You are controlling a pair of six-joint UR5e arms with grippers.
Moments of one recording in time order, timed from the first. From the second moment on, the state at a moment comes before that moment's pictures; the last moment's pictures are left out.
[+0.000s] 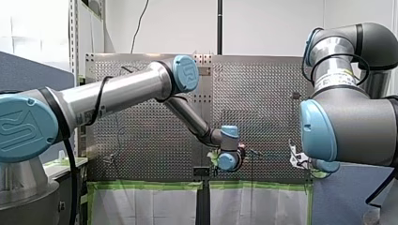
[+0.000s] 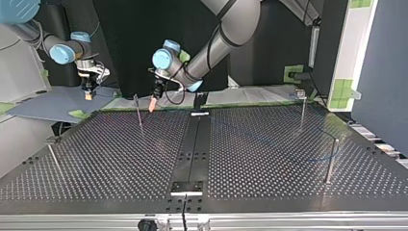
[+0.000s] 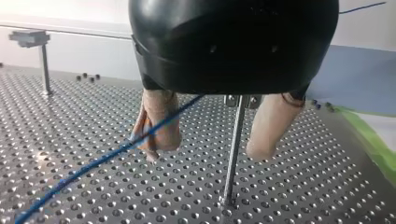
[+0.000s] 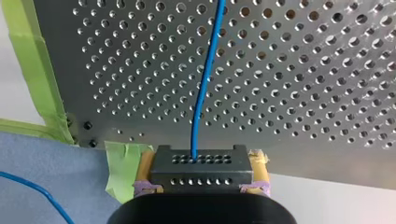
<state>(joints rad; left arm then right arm) -0.78 -2.77 -1.01 -2.54 -1.89 -1.68 1.48 -0.63 1.66 -0.86 1.26 1.47</state>
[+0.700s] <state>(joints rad) -0.81 -2.64 -1.16 -2.74 -1.96 -1.55 1.49 -0.63 1.66 -0.84 1.25 1.48</state>
